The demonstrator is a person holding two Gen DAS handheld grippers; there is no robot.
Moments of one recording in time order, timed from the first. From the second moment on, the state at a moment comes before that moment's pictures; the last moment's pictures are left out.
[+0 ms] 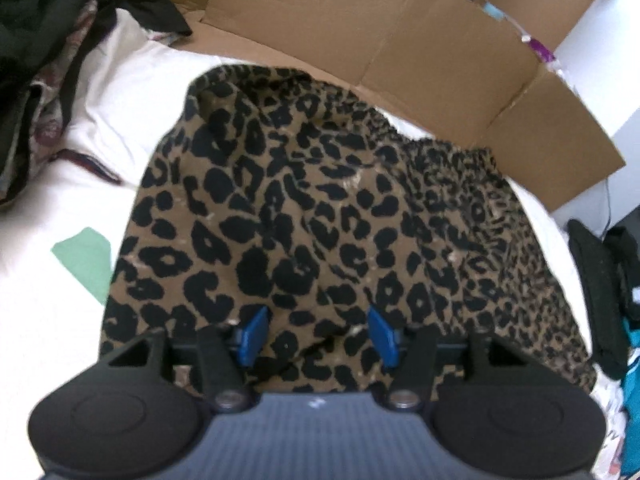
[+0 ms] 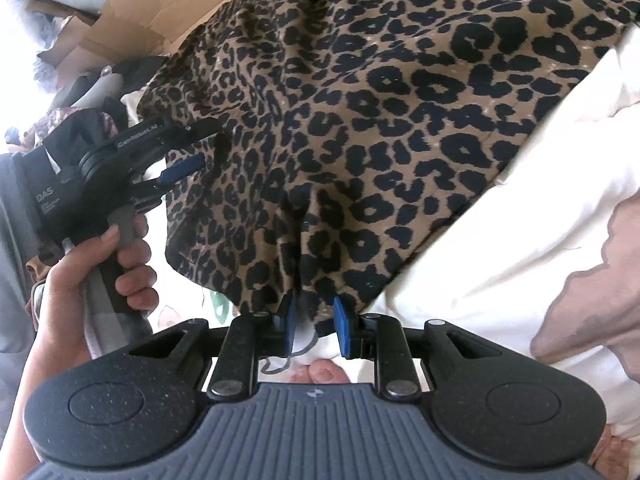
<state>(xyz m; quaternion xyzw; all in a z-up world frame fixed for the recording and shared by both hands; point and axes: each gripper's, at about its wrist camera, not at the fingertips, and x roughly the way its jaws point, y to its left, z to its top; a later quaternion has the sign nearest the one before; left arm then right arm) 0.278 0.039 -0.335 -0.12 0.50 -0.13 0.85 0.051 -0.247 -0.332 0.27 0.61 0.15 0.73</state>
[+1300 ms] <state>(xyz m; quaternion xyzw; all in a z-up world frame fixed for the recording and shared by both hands) 0.250 0.169 -0.263 -0.09 0.44 -0.02 0.89 0.070 -0.248 -0.322 0.35 0.60 0.16 0.71</state>
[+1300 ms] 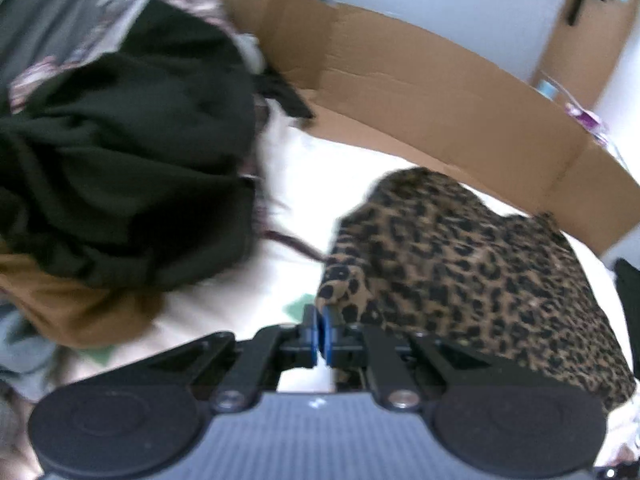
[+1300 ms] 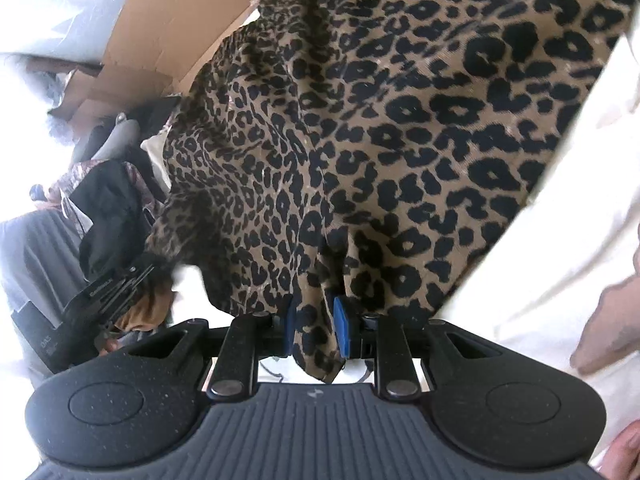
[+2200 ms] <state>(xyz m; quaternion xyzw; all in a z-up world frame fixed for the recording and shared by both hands) 0.273 0.205 -0.341 -0.11 0.47 -0.01 0.87 0.068 -0.258 -0.333 0.25 0.61 0.11 0.74</state>
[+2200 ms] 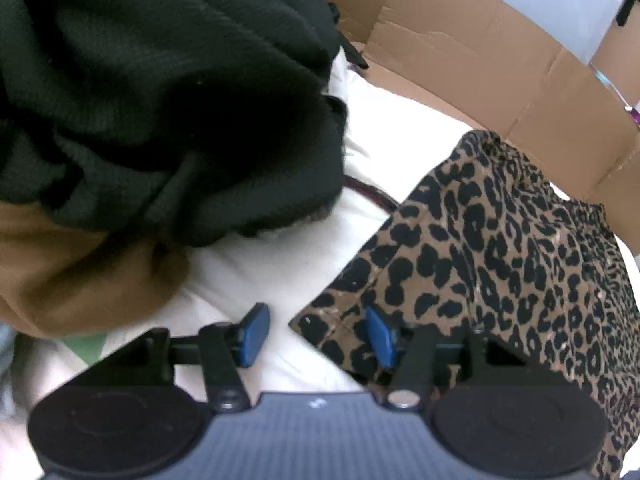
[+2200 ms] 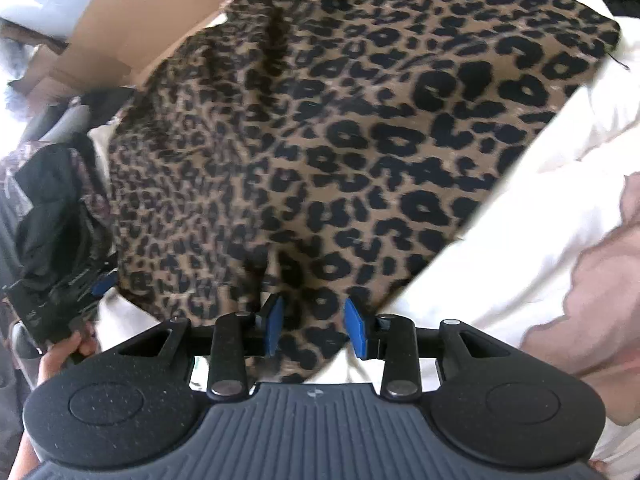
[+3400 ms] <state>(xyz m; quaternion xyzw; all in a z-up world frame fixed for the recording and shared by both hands) 0.207 0.169 -0.300 -0.25 0.50 -0.05 0.83 0.085 -0.311 -0.334 0.21 0.58 0.06 0.79</state>
